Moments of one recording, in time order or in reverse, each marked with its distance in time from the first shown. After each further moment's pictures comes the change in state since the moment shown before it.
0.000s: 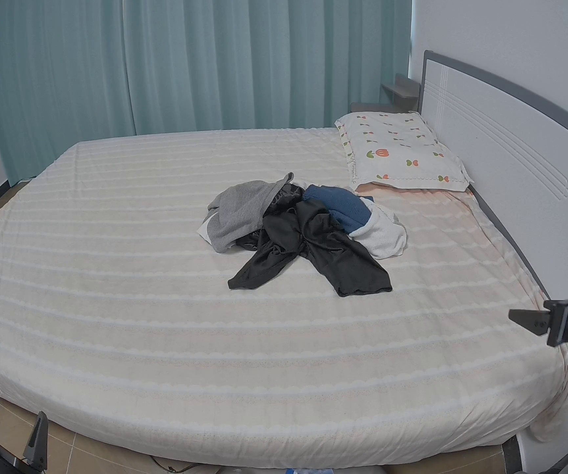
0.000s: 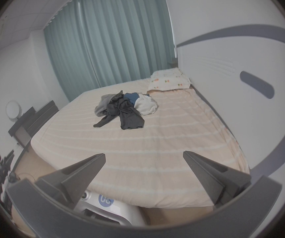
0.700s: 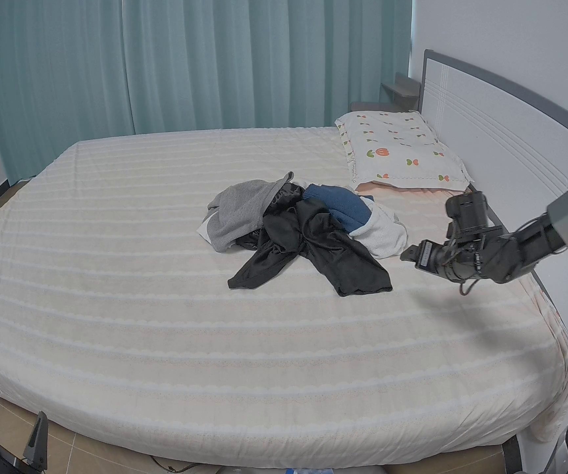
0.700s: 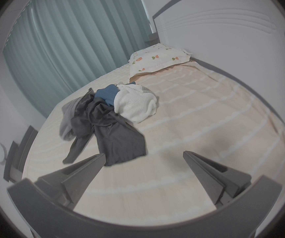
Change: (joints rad) left arm 0.000 0.000 0.000 0.000 0.000 0.000; right arm 0.164 1.031 -0.799 -0.109 -0.248 0.374
